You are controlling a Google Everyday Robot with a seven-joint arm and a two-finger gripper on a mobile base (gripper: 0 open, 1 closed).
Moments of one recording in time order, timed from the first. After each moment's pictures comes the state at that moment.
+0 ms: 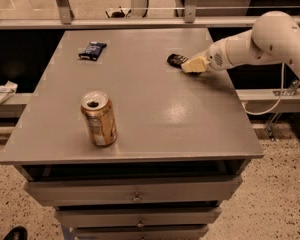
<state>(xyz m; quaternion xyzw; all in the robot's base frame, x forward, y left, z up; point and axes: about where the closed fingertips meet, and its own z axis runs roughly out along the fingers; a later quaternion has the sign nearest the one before) 0.733 -0.164 0.837 -0.34 0.82 0.19 0.42</state>
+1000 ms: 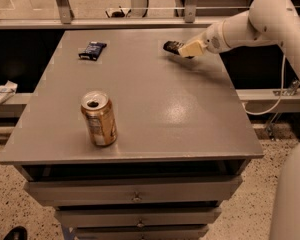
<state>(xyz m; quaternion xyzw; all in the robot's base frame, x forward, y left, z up) 0.772 -0.154 0.877 -0.39 0.79 0.17 0.44</state>
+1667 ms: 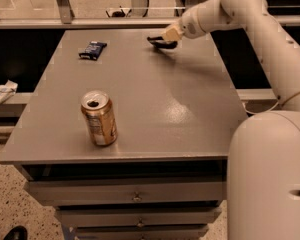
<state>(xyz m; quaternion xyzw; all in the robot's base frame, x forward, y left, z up) 0.818 -0.089 0.900 -0.44 0.76 0.17 0.46</state>
